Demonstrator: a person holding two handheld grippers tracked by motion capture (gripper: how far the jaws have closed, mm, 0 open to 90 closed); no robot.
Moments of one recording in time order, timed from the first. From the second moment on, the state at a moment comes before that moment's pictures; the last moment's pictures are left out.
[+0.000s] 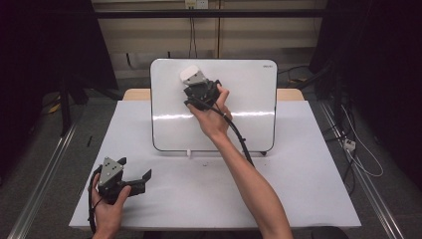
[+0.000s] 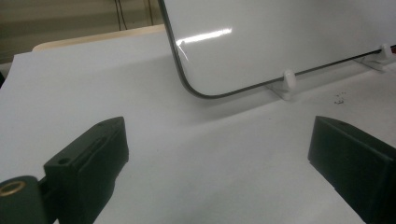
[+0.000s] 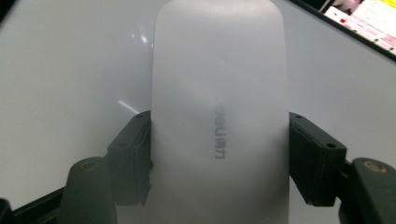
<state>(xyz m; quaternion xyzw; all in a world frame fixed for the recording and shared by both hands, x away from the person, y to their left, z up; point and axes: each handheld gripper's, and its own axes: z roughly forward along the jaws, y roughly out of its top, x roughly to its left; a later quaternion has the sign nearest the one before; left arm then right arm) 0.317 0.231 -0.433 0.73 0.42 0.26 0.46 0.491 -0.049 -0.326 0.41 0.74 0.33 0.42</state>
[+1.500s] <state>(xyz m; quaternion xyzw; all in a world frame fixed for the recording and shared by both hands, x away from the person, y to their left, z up) 0.318 0.231 -0.434 0.74 0.43 0.26 0.45 0.415 -0.221 -0.349 0.44 0.70 0.39 0.40</state>
